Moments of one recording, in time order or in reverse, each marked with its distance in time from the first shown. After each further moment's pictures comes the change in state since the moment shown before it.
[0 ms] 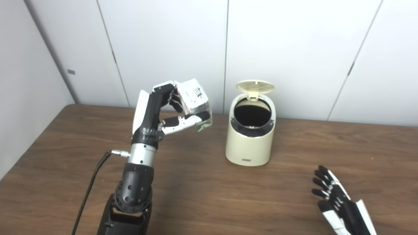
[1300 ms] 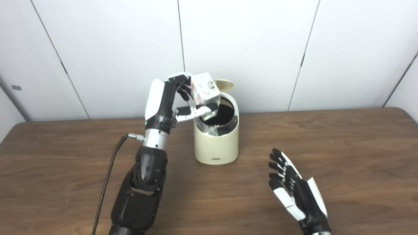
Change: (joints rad) left arm -0.244 -0.088 -0.085 0.463 0.145 -0.311 0.114; right arm -0.002 0.087 0.057 -0.095 -0.128 0.106 -0.079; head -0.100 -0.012
